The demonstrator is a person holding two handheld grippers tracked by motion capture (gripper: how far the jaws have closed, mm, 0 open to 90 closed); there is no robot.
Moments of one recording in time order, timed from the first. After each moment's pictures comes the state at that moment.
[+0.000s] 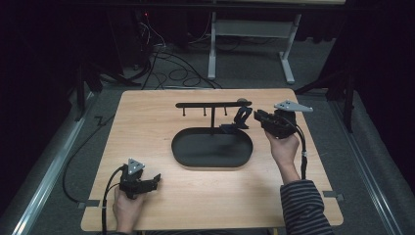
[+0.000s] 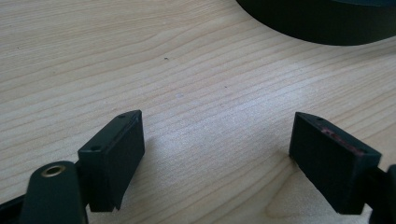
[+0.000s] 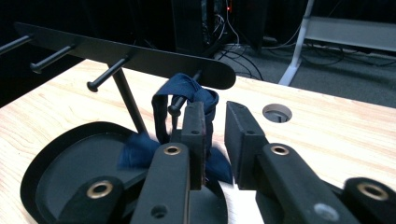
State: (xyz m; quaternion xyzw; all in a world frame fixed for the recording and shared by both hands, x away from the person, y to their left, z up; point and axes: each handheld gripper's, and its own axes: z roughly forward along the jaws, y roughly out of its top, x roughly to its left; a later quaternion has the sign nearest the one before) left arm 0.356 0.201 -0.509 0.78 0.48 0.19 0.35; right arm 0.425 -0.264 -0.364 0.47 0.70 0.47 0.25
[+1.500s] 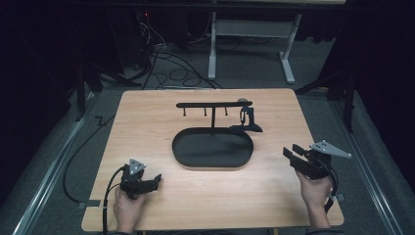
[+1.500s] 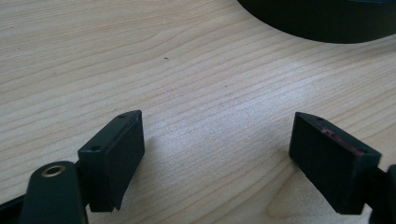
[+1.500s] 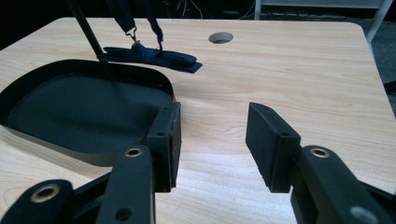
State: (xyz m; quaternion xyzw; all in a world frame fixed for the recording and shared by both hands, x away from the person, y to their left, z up) left arm 0.356 0.199 -0.509 0.78 0.48 0.20 0.35; right arm 0.325 -0.337 -0.419 0.54 0.67 0.43 0.26
